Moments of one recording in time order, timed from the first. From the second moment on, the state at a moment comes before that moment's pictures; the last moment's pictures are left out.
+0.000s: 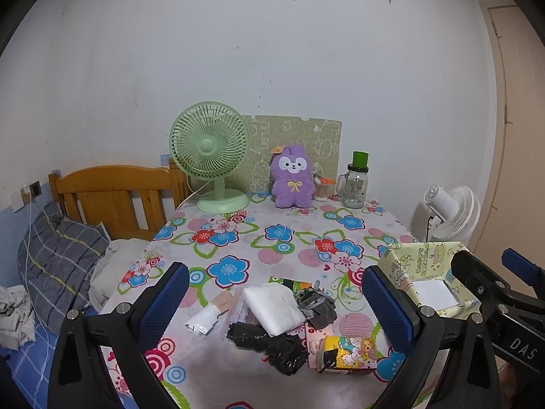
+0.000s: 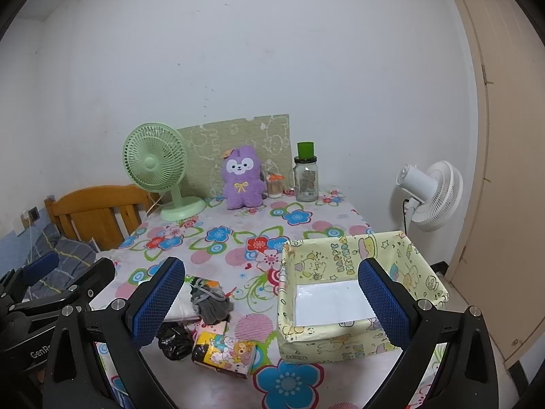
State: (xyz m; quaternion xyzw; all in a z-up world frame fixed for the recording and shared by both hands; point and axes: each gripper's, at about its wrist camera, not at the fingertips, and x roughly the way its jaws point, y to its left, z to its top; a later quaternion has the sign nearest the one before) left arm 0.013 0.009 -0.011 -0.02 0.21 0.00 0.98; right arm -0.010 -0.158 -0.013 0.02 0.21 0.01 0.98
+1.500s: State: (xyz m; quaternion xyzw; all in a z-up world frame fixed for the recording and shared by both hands) left arm 0.018 0.014 -0.029 -0.02 0.23 0.01 0.97; right arm -0.004 -0.149 -0.020 0.03 0.22 0.01 0.97
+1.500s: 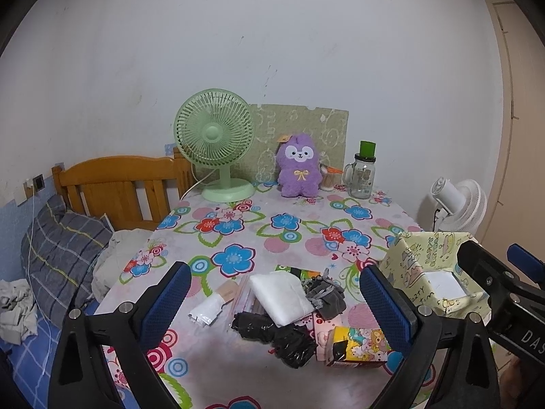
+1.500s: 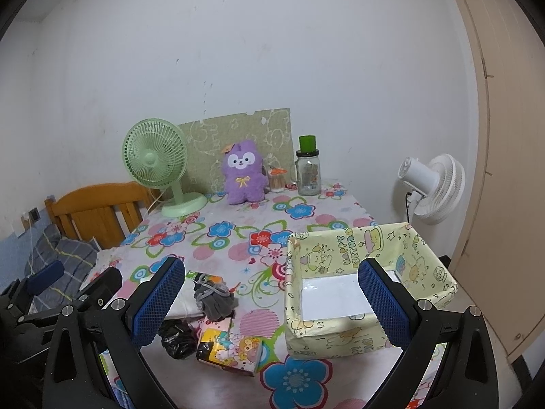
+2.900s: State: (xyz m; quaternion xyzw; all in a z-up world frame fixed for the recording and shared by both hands) left arm 0.060 0.013 -0.148 0.02 0.34 -0.04 0.94; right arm 0.051 -0.095 -0.143 0.04 0.35 0.03 0.93
